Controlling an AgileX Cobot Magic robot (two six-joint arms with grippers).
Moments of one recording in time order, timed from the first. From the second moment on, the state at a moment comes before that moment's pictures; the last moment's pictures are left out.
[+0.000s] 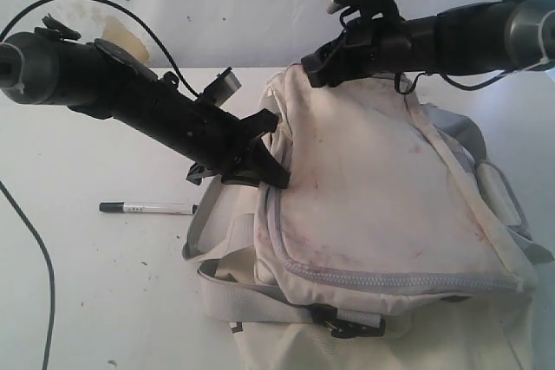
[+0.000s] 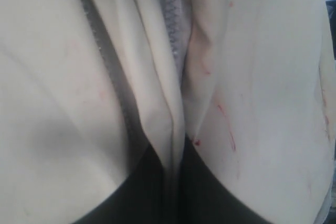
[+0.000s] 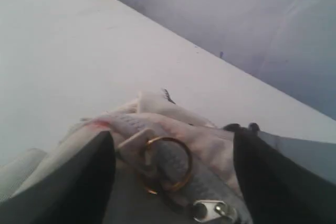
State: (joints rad) left arm -0.42 2.10 -1.42 -1.14 1.00 0.62; right arm 0.25 2.05 -1.47 1.54 0.39 -1.84
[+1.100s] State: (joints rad) left arm -0.32 1.95 -1.47 -0.89 1.00 0.59; right arm 0.21 1.94 -1.61 0.61 0.86 -0.31
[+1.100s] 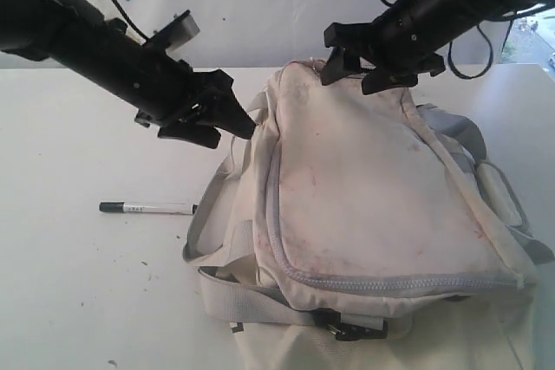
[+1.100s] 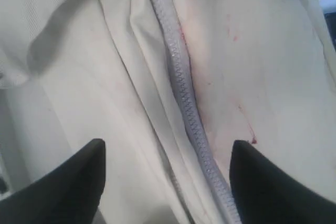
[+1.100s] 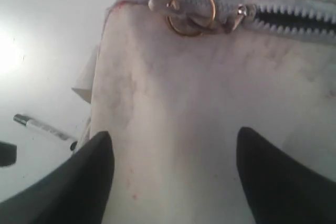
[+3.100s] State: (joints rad) left arm -0.55 2.23 -1.81 -1.47 0.32 0.76; right arm -0.02 1.97 -1.66 0.45 1.09 -0.27
